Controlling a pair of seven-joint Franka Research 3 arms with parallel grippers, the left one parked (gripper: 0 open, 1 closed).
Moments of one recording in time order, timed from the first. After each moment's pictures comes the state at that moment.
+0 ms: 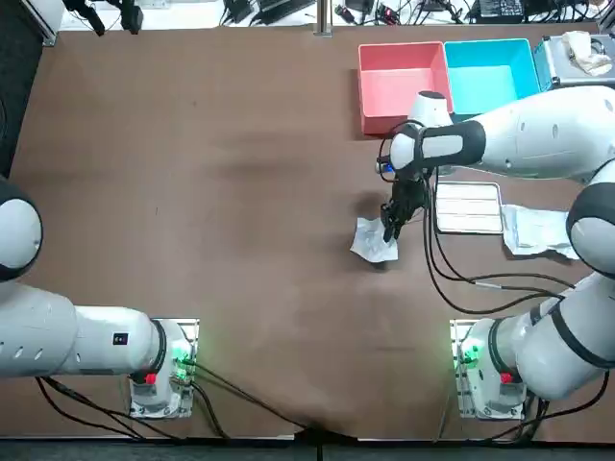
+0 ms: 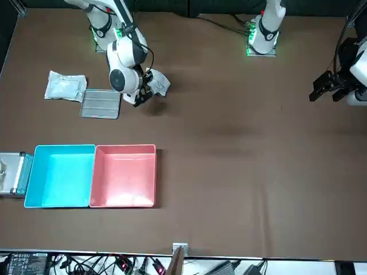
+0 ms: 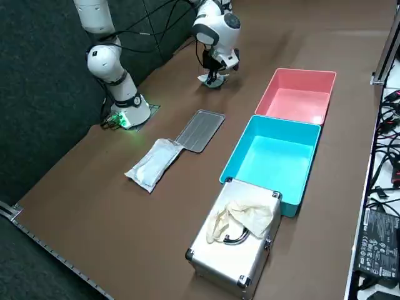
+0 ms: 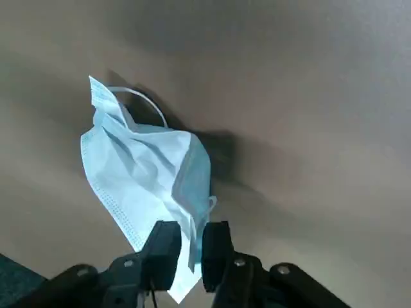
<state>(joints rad) 0.60 0.22 0.00 -2.37 0.50 2.16 -0.18</state>
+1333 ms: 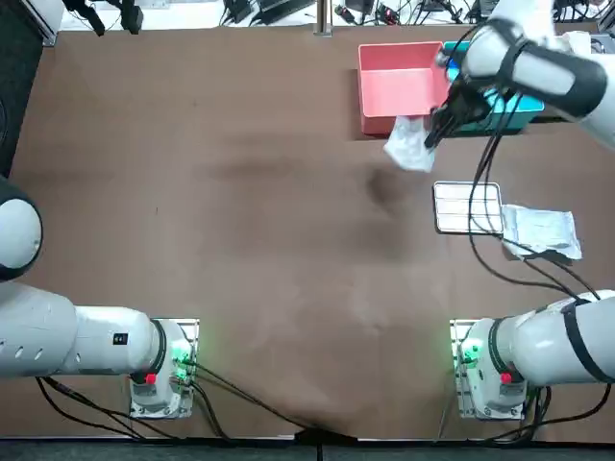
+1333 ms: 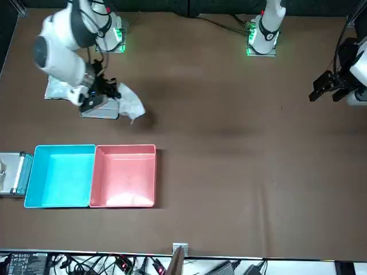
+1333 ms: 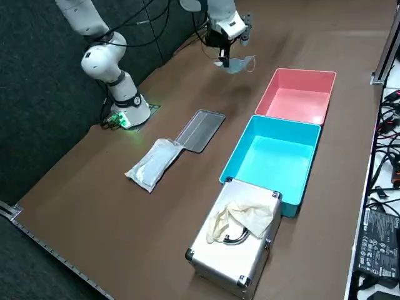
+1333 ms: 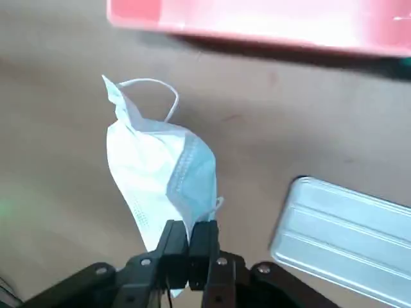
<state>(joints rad) 0.29 -0.09 -0.04 -2.25 0.37 2.04 -0.16</state>
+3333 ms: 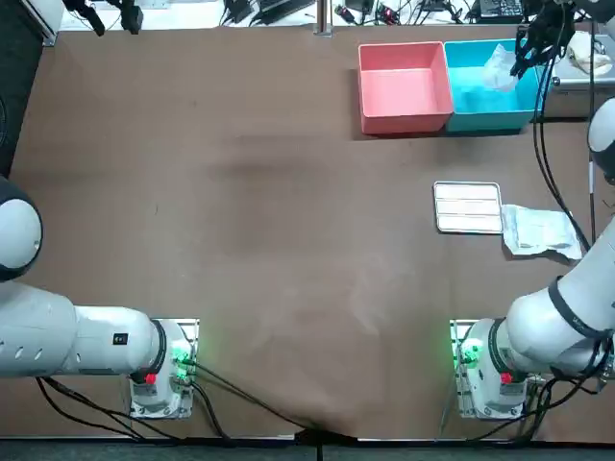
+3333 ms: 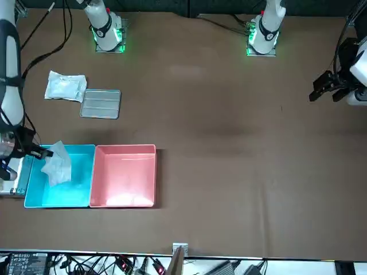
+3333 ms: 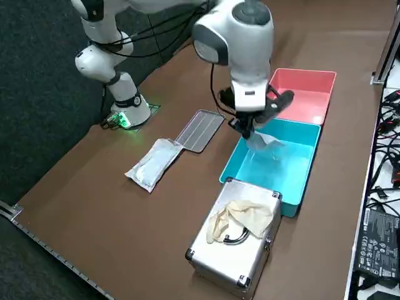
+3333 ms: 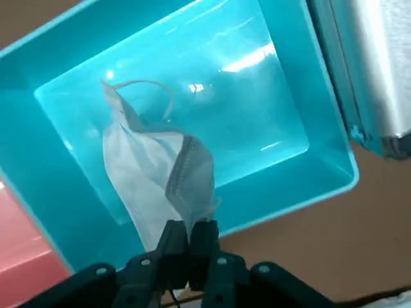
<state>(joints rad) -0.19 0.53 -0.04 -1.45 0.10 1.84 0.15</state>
